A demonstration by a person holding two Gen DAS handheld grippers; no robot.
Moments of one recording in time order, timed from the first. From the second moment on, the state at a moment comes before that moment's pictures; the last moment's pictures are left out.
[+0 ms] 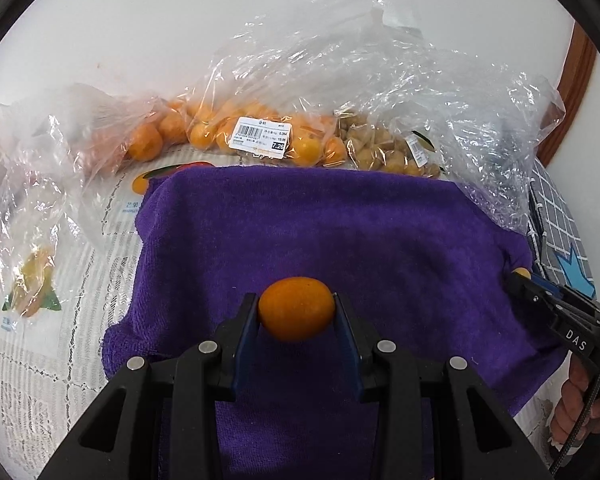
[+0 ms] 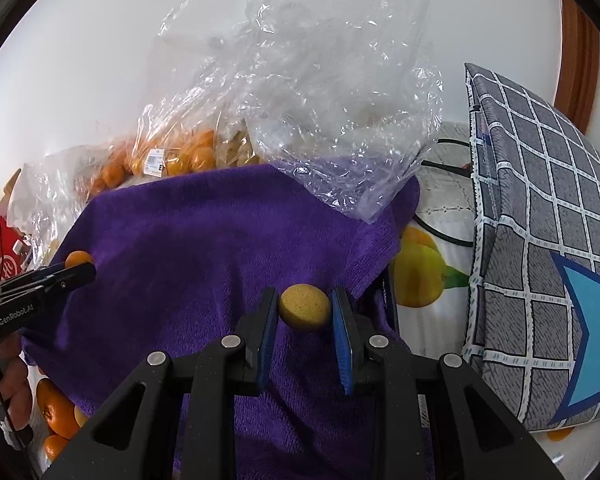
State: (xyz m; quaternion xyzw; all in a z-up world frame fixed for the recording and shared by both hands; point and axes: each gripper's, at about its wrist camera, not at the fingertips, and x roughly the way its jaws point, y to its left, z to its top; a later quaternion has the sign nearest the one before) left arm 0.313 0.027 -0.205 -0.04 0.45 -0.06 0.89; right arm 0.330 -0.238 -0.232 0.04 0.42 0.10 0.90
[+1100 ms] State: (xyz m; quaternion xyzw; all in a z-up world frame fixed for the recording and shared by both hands) left arm 0.269 0.015 -0.174 -0.02 0.39 -0.06 0.92; right arm 0.290 -0.259 -0.196 0.05 0.37 0.07 0.93
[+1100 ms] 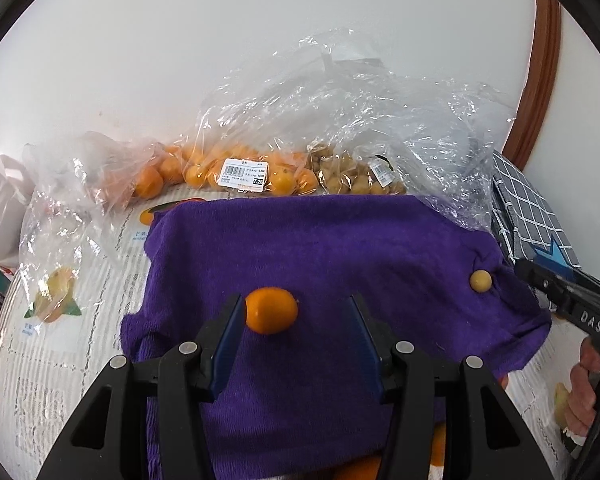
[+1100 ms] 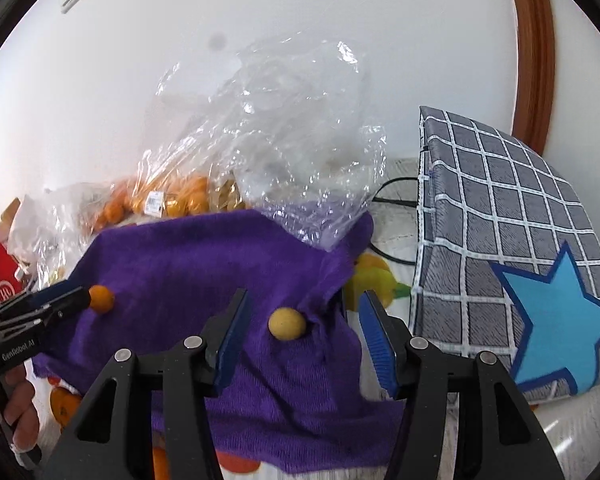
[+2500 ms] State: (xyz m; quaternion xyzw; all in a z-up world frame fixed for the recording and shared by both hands) left arm 0.144 0.098 -0.202 -0.06 0.42 -0.05 0.90; right arm 0.182 -0.185 -0.216 -0.01 0.42 0.14 0.90
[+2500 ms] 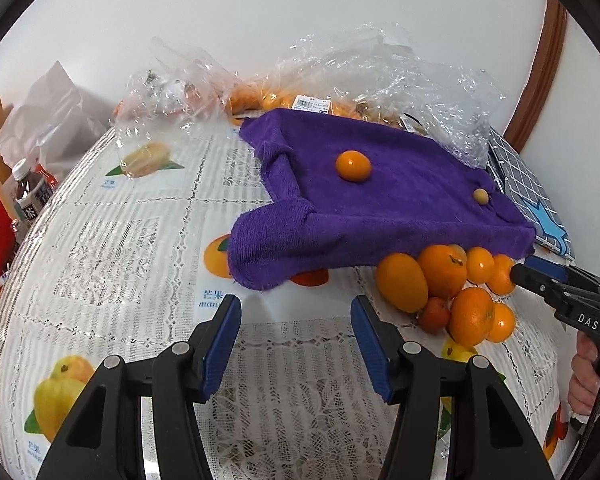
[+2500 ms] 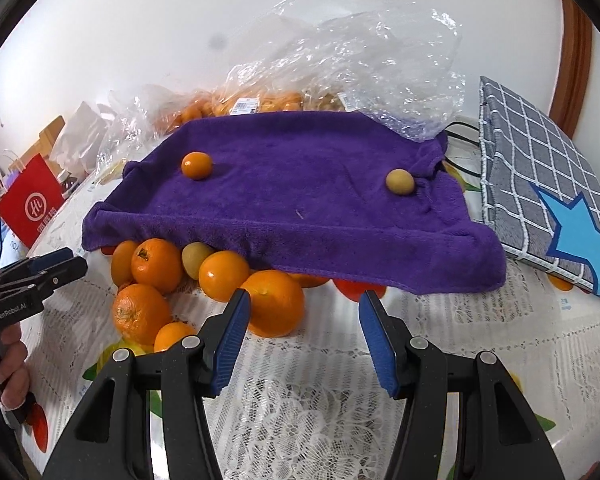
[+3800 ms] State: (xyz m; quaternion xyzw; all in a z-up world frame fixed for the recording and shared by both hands) left arm 0.177 0.060 -0.214 -0.17 0.45 -0.17 0.86; right arm 0.169 -0.232 -0.221 -0.01 0.39 0.13 0.91
